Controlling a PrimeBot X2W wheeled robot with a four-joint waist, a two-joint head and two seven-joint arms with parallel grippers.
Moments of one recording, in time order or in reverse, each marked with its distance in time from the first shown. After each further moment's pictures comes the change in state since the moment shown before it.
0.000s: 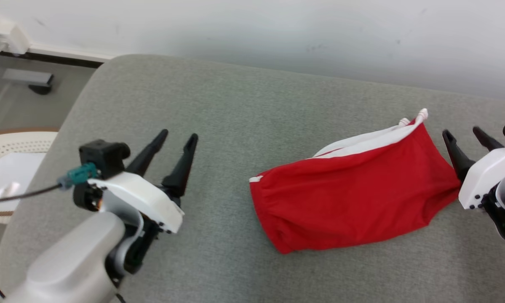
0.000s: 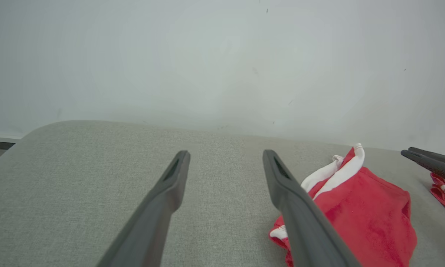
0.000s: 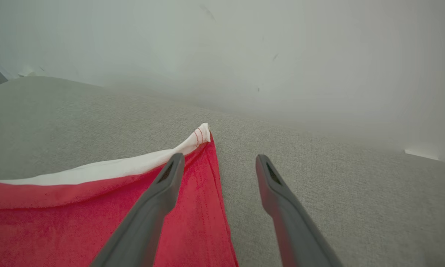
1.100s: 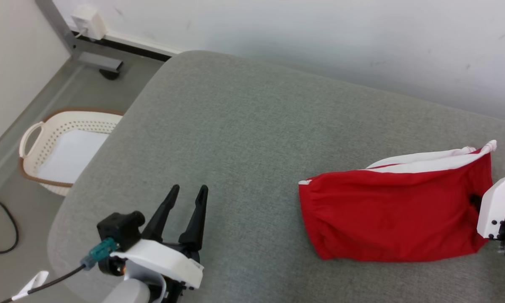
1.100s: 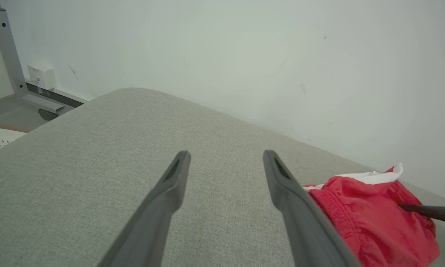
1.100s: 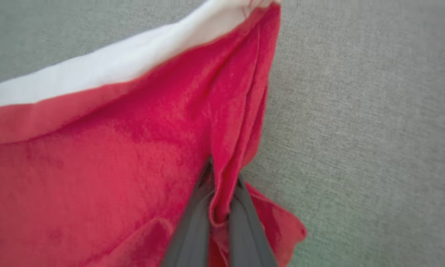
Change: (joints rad) left arm 0.426 -0.306 0.424 -0.046 0.359 -0.106 -0.003; right arm -0.020 -0.034 0.145 0.235 0.240 -0.003 0.391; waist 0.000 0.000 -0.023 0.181
